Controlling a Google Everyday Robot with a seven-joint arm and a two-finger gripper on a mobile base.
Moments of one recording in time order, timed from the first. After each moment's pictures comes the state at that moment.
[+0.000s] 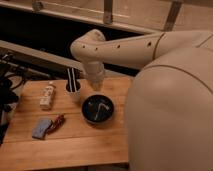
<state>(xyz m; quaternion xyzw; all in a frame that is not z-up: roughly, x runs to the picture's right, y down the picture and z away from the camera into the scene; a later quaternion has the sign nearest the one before) -0.041 0.000 0.703 -0.17 0.23 0.70 0.65</state>
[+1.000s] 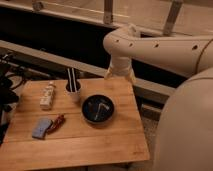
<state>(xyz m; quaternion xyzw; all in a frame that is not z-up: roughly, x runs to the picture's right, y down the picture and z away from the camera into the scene) 0.071 -0.046 0.711 -0.13 0.20 0.76 0.60</state>
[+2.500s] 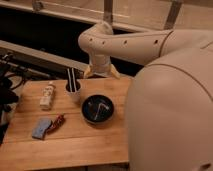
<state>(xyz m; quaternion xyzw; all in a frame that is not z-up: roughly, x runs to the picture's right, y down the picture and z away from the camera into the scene) -0.024 -0.050 0.724 -0.15 0.19 0.70 0.67</state>
